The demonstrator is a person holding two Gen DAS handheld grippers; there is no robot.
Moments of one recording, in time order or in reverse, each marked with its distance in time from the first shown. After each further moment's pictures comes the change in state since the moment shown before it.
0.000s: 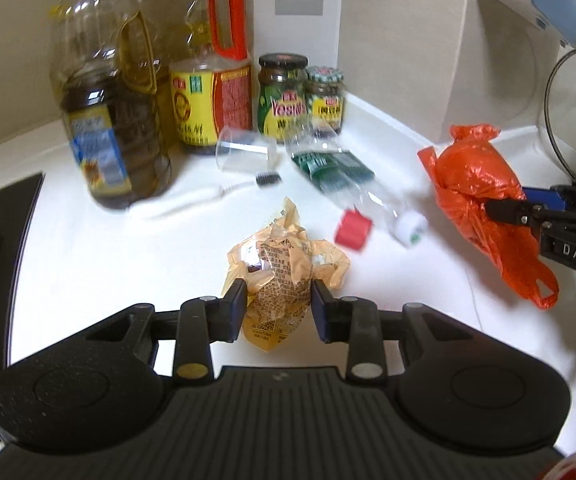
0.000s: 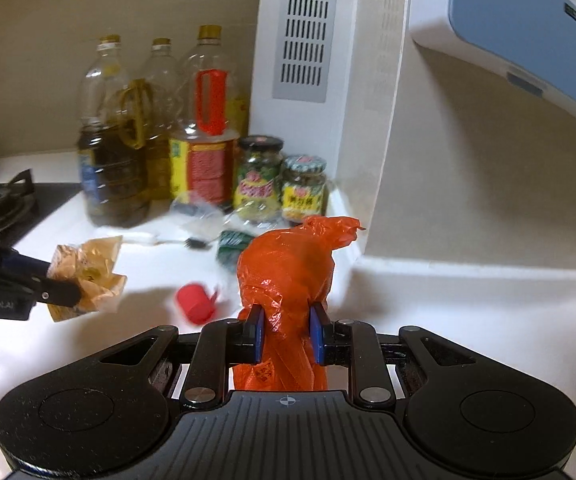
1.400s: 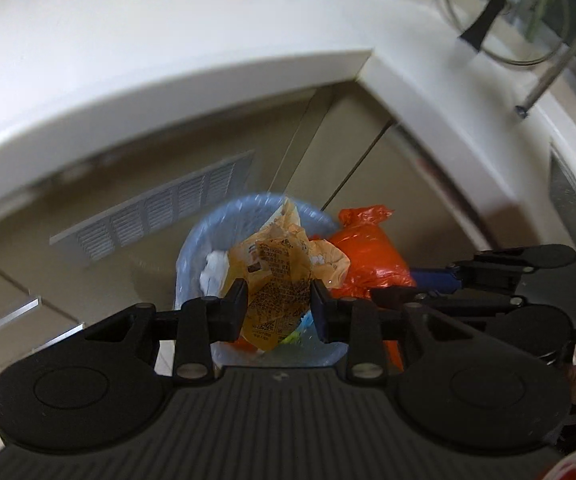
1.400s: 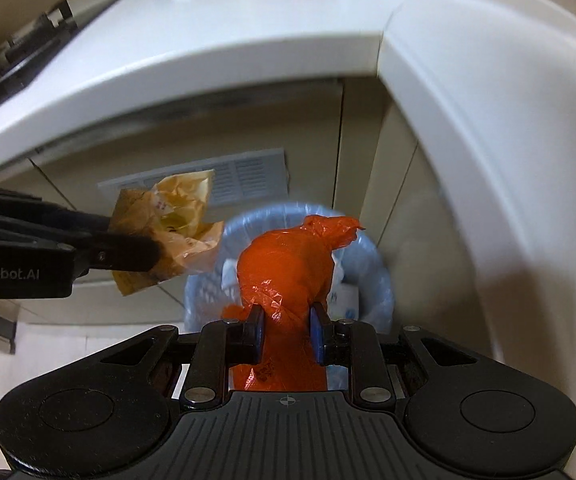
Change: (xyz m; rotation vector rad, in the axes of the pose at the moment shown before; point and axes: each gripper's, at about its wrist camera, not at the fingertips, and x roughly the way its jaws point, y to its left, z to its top) left arm -0.052 0.003 -0.204 -0.012 0.348 -0.325; right arm -0.081 0.141 -0.191 0.202 0.543 0.010
